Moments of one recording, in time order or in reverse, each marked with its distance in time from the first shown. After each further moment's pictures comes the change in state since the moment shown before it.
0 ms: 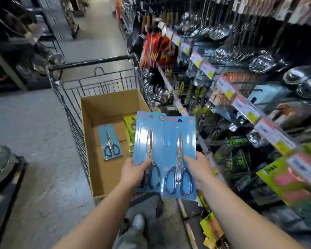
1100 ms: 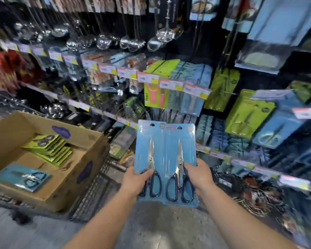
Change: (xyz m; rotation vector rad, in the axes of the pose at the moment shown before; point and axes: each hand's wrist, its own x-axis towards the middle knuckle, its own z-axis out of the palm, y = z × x) left_hand -0.219 -0.112 0.001 0.342 -0.798 0.176; right_hand -0.328 0.206 -0.057 0.379 0.826 0.121
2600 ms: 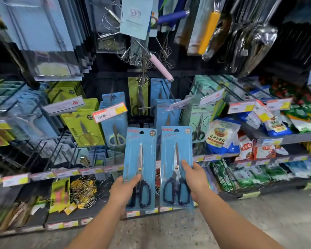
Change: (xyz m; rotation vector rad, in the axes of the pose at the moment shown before) left_hand -0.133 0.019 0.428 0.285 -0.432 -0.023; right_hand 0.027 0.108 -0.453 0.350 0.463 0.131
